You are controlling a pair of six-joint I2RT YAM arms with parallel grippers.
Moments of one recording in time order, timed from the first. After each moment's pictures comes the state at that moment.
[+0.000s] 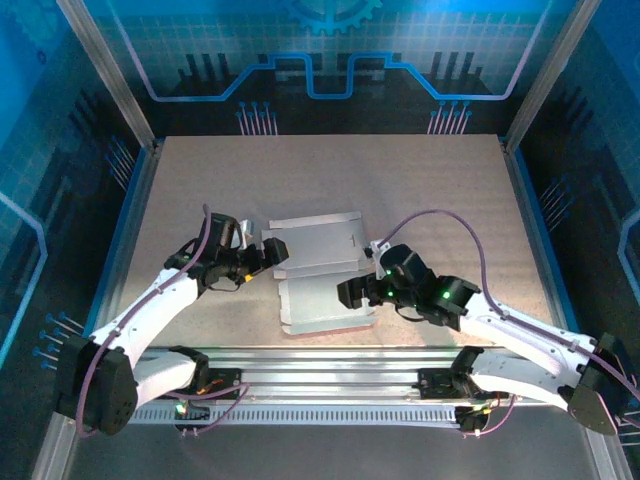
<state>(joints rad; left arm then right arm) -0.28 1.12 0.69 -0.44 0.43 -0.74 0.84 0.99 0.67 -0.41 -0.02 0.52</state>
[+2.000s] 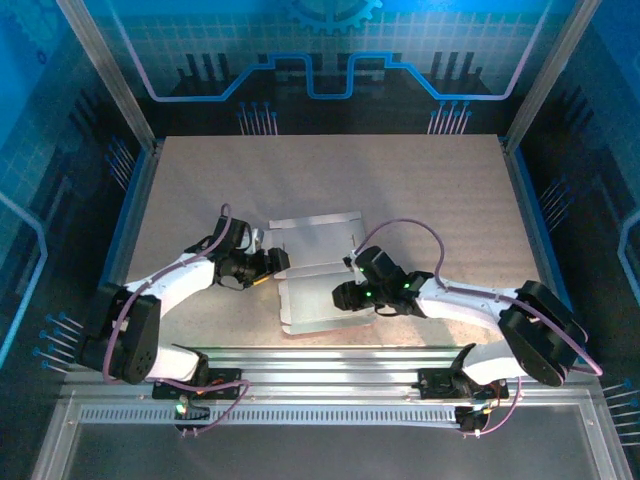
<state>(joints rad) -0.24 1.39 0.67 -0.33 0.48 -0.63 0.81 1.38 0.61 -0.12 -0.21 0.59</state>
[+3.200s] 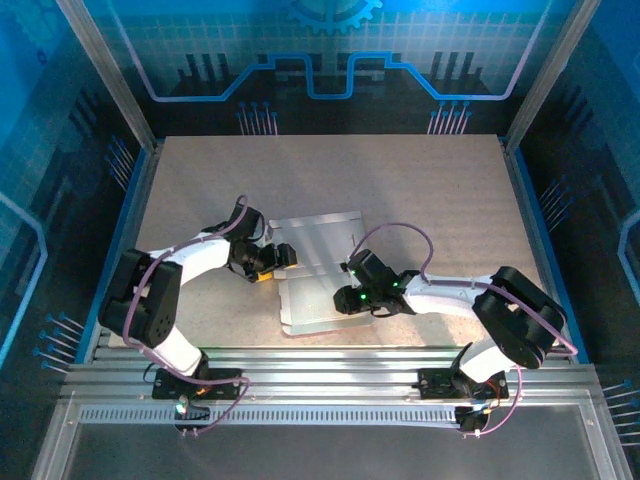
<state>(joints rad) -0.27 1.61 0.84 -0.42 0.46 -0.60 0.82 1.51 0.63 -0.11 -0.18 0.60</state>
